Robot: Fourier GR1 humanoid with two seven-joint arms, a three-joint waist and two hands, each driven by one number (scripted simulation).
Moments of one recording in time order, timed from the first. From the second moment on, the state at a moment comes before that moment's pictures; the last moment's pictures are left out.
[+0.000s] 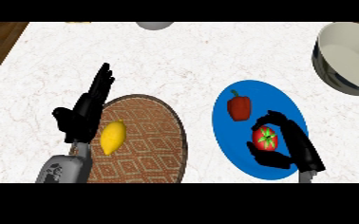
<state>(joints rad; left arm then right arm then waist) -0.15 0.09 -0.07 -1.52 -0.02 0.09 0.07 0.05 -0.20 0.12 -1.58 0.48 0.06 0.11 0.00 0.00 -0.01</state>
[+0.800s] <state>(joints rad) -0.13 0.07 -0.07 -1.55 -0.04 0.08 0.08 -0.26 -0.11 -0.02 -1.58 0.41 -0.01 0.19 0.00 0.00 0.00</state>
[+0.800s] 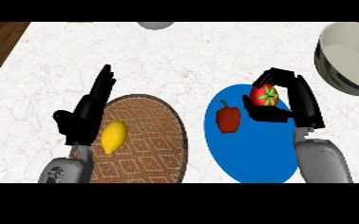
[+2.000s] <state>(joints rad) -0.15 0.05 -0.06 -1.56 -0.06 0.08 0.10 -0.78 -0.34 -0.17 -1.72 0.66 0.08 0.69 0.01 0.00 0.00</state>
